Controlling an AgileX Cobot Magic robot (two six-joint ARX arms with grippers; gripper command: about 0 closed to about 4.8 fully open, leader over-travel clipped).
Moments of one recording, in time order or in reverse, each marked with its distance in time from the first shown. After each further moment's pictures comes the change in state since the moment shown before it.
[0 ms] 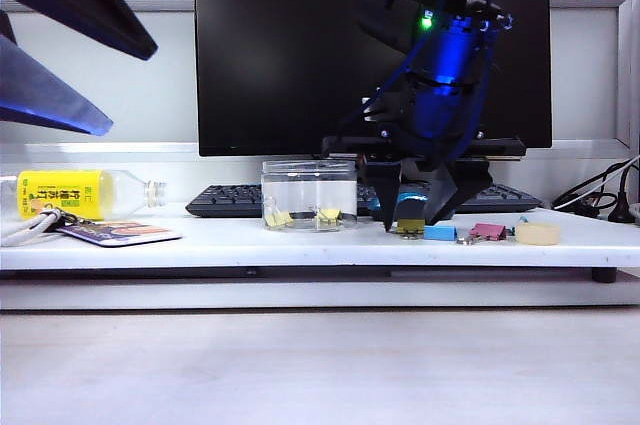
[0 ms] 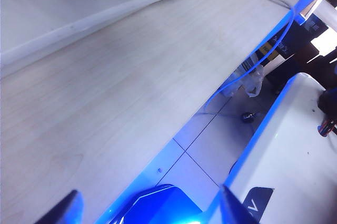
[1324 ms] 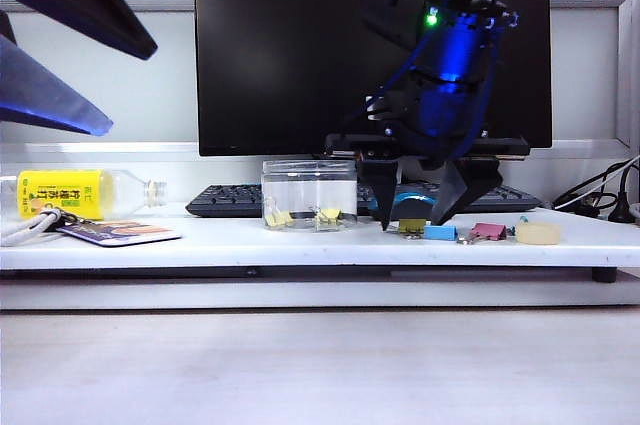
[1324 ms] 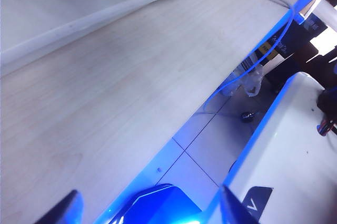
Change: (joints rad) left arm 0.000 0.000 0.000 -0.001 0.001 0.000; right arm -0.013 -0.009 -0.008 0.016 0.000 -0.003
